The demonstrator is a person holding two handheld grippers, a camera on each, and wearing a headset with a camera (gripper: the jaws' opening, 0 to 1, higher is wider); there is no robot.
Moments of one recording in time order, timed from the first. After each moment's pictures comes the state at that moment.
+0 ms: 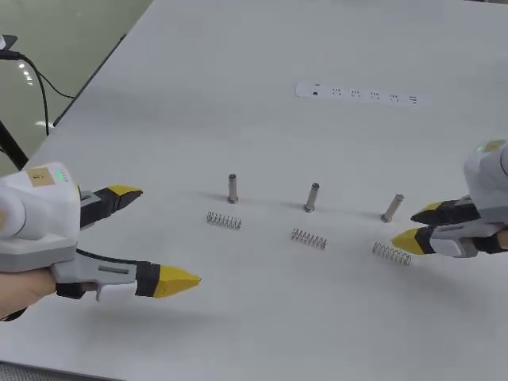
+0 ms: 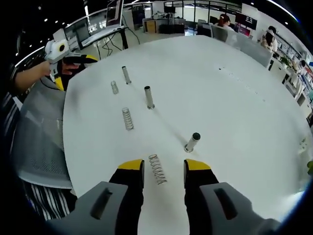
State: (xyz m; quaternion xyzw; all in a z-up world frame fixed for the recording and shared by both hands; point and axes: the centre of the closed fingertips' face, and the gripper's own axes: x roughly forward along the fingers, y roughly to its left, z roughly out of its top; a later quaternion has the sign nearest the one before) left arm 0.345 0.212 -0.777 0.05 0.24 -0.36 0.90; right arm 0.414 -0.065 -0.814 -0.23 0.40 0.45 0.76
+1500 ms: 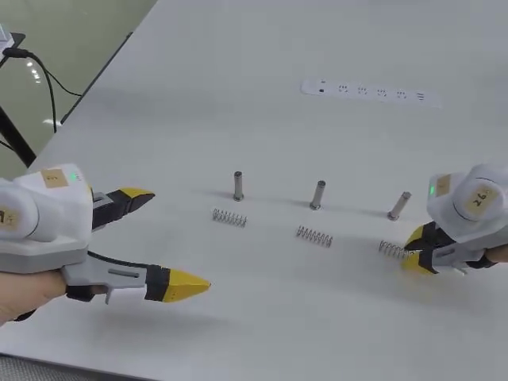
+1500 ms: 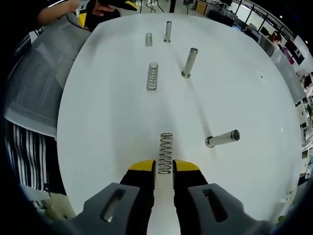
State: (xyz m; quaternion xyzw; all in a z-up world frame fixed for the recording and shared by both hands) left arm 0.339 0.204 -0.781 0.05 0.25 -0.38 0.89; right arm 0.398 -0.074 -0.863 -0.39 0.41 0.52 0.64
